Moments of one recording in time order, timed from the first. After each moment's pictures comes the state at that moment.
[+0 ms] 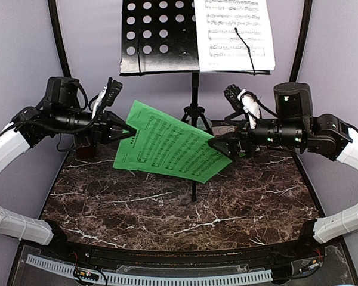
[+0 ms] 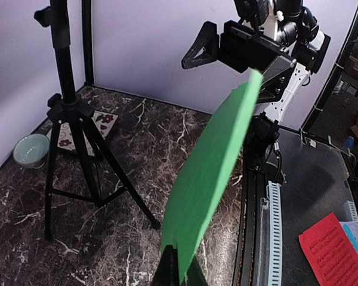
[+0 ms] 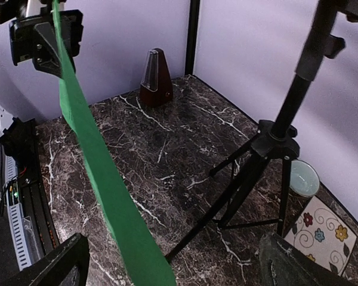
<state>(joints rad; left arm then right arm) -0.60 1.12 1.29 -0.59 0.71 0.15 0.97 1.10 1.26 -0.52 -0.02 -0.07</state>
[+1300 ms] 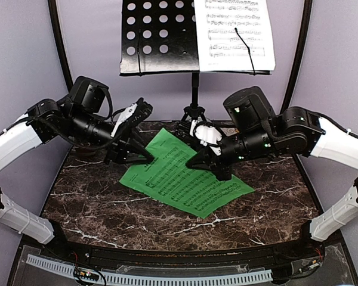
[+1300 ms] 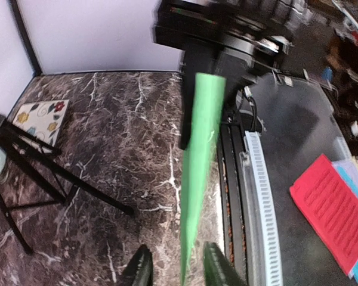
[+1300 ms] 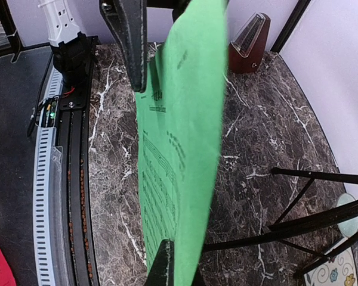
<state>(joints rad) -0.82 1.28 1.44 -0.83 0.64 0.36 1.18 1.38 1.48 -0.75 -0.10 -0.28</state>
